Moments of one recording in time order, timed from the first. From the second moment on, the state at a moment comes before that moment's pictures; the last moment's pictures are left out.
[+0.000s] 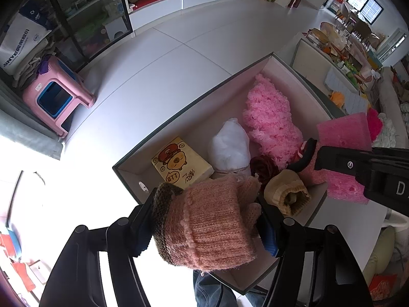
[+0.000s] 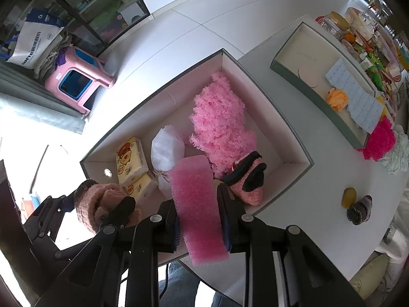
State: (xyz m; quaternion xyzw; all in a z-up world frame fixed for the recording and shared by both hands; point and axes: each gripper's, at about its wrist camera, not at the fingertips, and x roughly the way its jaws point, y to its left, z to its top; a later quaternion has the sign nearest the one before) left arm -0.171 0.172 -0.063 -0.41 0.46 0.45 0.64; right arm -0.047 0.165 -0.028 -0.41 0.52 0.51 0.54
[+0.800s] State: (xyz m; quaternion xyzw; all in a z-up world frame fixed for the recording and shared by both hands) left arm -0.163 0.179 -0.072 -0.41 0.47 0.45 0.64; right arm -0.049 0.177 -0.041 -0.42 0.53 0.50 0.54
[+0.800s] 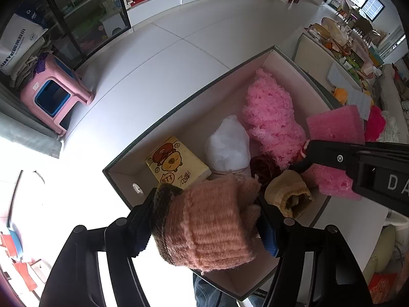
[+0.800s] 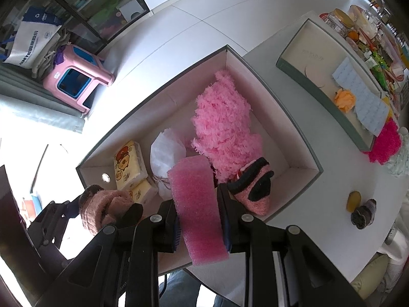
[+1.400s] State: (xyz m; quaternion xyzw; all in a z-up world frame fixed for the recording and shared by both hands) left arm -0.109 0.166 -0.063 -0.39 0.51 0.41 0.65; right arm 0.018 0.133 -0.039 -0.35 0.57 0.46 0.58
